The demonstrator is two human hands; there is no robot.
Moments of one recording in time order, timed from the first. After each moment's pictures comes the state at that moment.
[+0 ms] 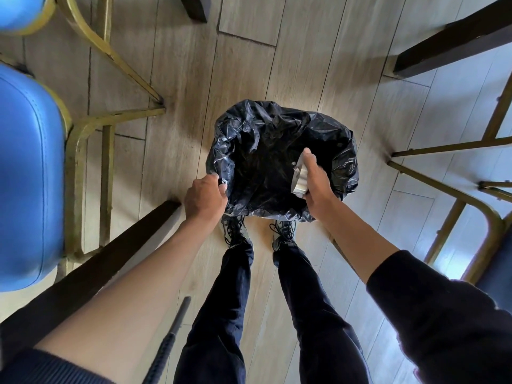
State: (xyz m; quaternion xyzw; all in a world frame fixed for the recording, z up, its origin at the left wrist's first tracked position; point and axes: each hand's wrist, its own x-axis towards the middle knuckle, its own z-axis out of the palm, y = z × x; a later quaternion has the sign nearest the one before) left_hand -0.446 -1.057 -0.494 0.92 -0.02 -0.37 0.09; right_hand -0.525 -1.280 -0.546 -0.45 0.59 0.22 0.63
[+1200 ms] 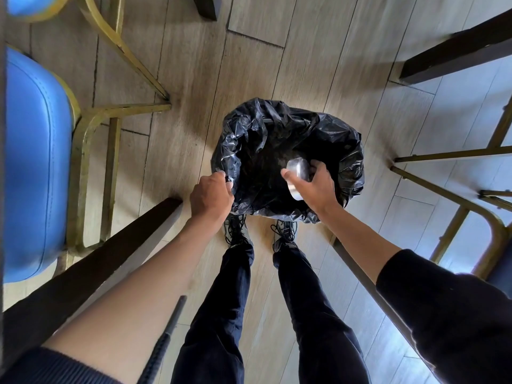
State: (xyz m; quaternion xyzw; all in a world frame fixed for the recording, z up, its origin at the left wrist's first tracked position) left_hand -0.448 -1.055 -0.492 0.92 -0.01 -0.37 0.09; right_hand -0.523 -1.264 -0.528 -0.71 0.47 0.25 0.47
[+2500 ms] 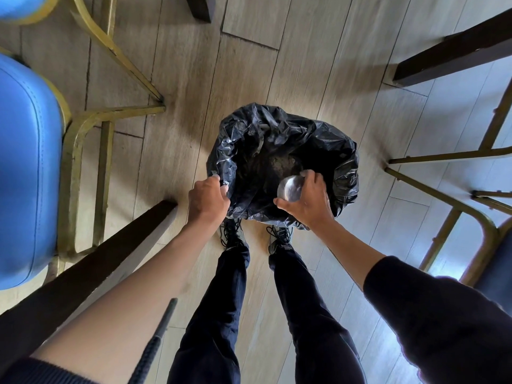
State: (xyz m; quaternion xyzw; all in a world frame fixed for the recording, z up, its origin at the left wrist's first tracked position) left_hand -0.449 -1.059 -0.491 0.91 0.01 -0.39 0.13; right_hand -0.543 -1.260 -0.530 -0.85 0.33 0.29 0.31
